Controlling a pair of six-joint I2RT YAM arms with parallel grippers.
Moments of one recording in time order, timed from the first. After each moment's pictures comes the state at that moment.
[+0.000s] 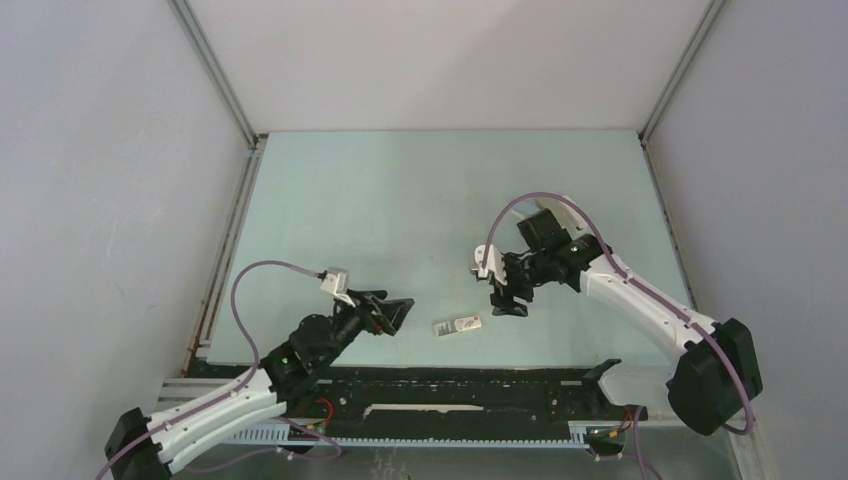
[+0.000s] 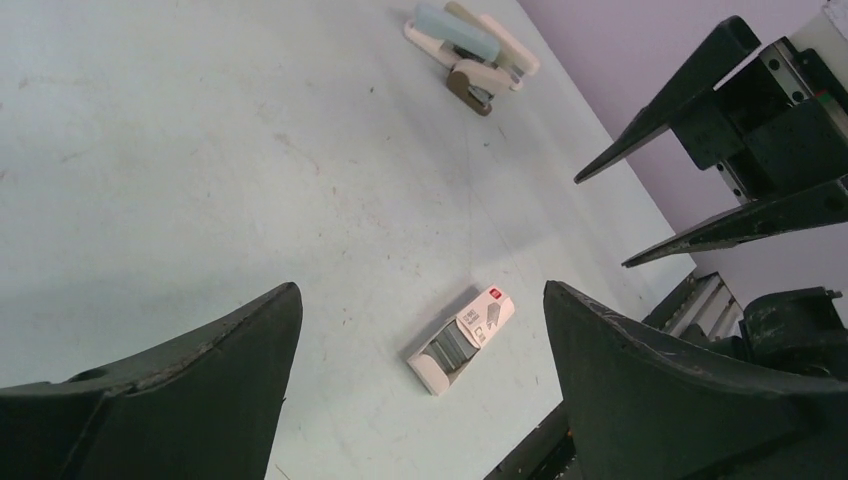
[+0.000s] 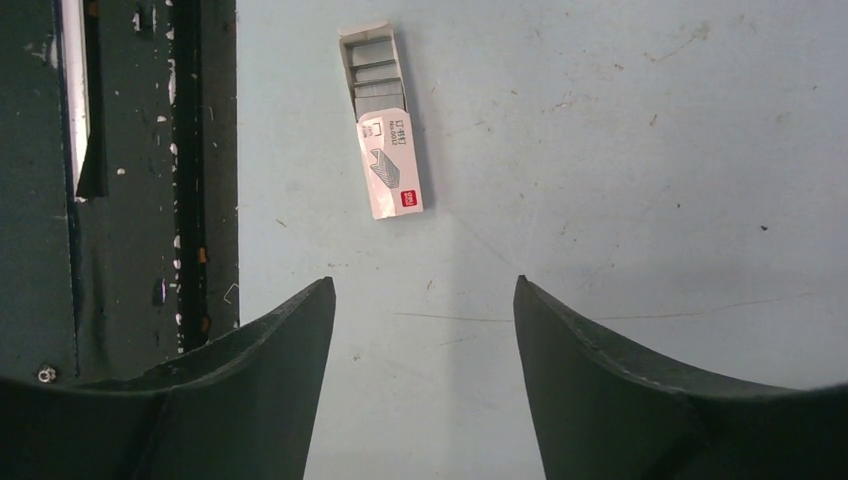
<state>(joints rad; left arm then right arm) -0.91 0.39 0.03 0.30 -0.26 -0.62 0.55 1.23 0.91 -0.75 -0.64 -0.91</state>
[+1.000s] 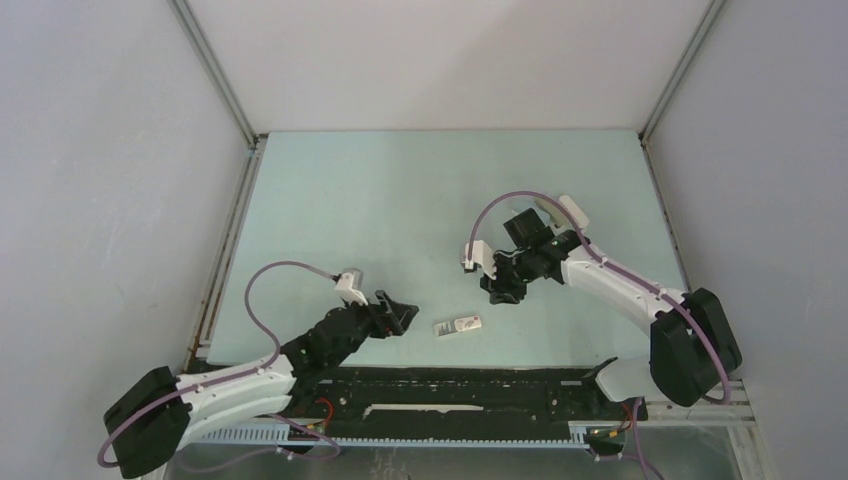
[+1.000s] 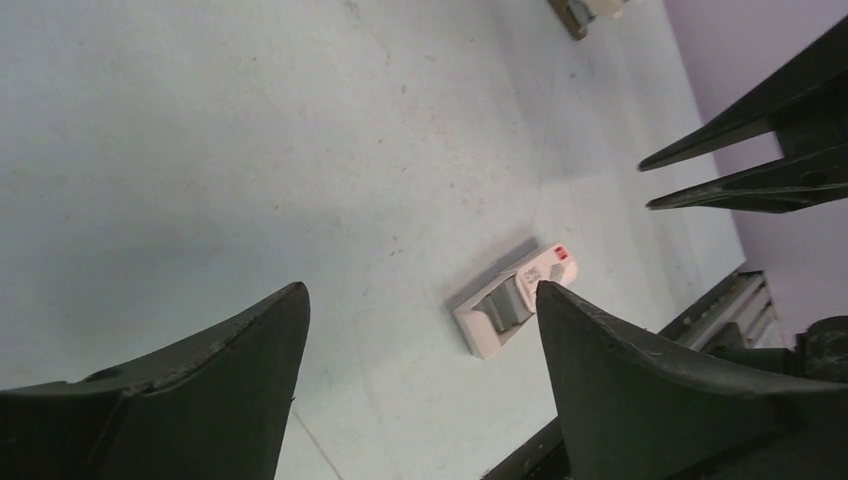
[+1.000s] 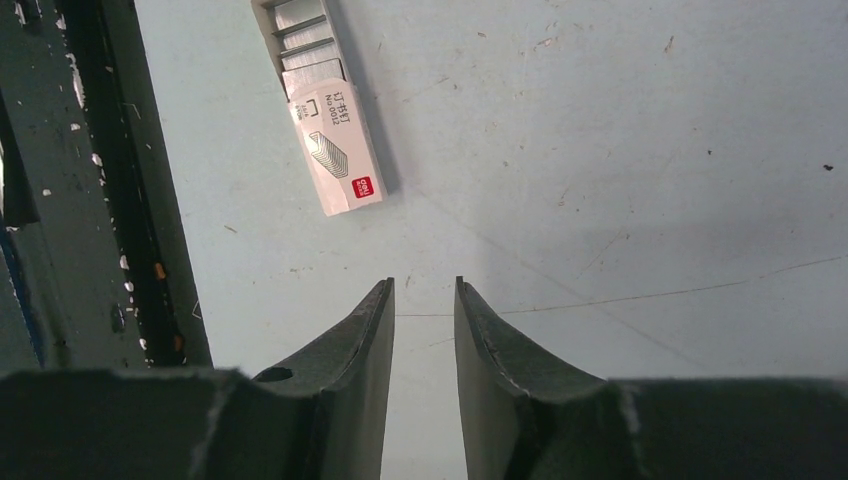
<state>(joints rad) -0.91 0.74 0.03 0.41 -0.28 -0.83 0.56 1.39 0.91 -0.66 -0.52 -0.79</state>
